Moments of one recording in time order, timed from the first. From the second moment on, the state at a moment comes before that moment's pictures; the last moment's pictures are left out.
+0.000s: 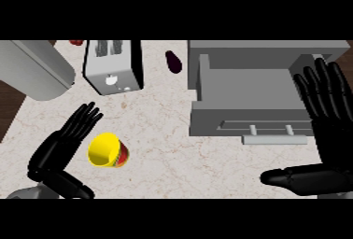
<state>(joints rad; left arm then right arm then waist) -0.03 0.17 0.14 -1.45 0.20 -0.62 -0.23 -0.12 -0.09 -0.05 -2.03 -0.14 0.11 0.13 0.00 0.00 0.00</state>
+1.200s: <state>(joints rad) -0.20 0.21 0.14 -0.87 -0.03 -0.53 -0.62 -0.10 -0.07 -0.03 -2.06 -0.13 0.12 0.14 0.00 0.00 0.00</state>
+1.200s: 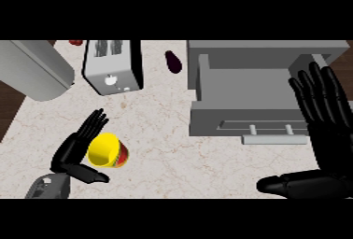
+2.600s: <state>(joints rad) -0.39 0.21 0.09 -0.46 -0.04 -0.52 -0.80 -0.09 -0.08 -0.04 -2.10 -0.16 0.13 0.19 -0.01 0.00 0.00</state>
